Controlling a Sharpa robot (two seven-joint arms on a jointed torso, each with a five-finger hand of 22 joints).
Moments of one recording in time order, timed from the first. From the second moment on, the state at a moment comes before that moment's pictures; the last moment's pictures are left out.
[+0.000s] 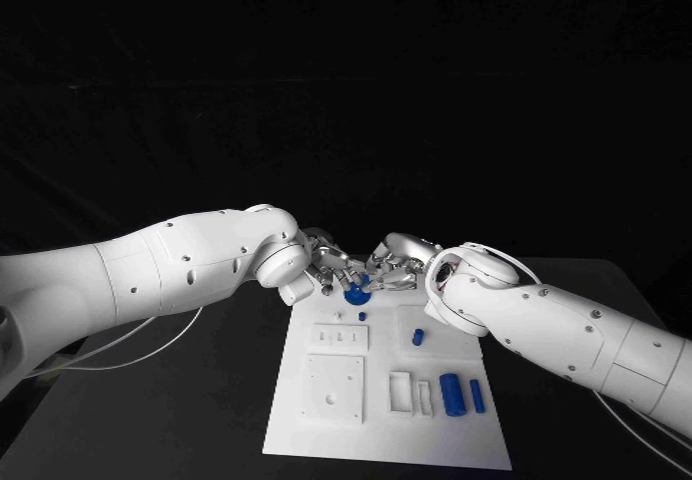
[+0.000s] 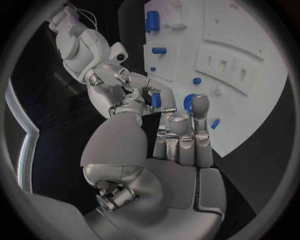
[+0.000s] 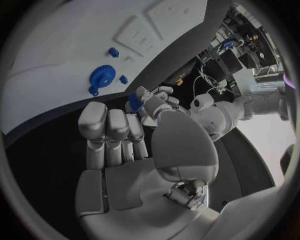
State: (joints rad) left arm 1.50 -0.53 -0.21 1.21 -0.48 -0.03 -0.48; left_hand 1.14 -0.12 0.05 0.16 0.22 1.18 0.03 0.07 0.52 1.46 -0.05 0.35 0.42 1.41 -0.11 1.14 0.78 0.07 1.13 -0.13 0.92 0.94; right arm 1.14 -0.49 0.17 1.25 -1.42 -0.14 -0.13; right_hand 1.23 -0.06 0.41 -0.17 0.17 1.20 0.07 0.06 0.07 1.33 -0.02 1.20 1.30 1.46 -0.09 1.04 1.13 0.11 1.47 -0.10 0.92 1.31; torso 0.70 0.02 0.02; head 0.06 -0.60
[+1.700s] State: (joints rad) left arm 1.49 -0.52 -0.21 1.21 -0.49 -0.02 -0.49; left_hand 1.17 0.02 0.26 -0.02 0.44 1.16 0.03 0.07 0.54 1.47 -0.06 0.35 0.41 1.40 -0.11 1.19 0.81 0.06 1.15 -0.14 0.82 1.11; right arm 1.14 -0.48 0.17 1.24 -1.42 -0.11 -0.15; right_hand 1.23 -0.05 0.39 -0.17 0.17 1.20 0.07 0.06 0.07 1.33 -0.02 1.20 1.29 1.46 -0.09 1.04 1.12 0.10 1.46 -0.10 0.91 1.31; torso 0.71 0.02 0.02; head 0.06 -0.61
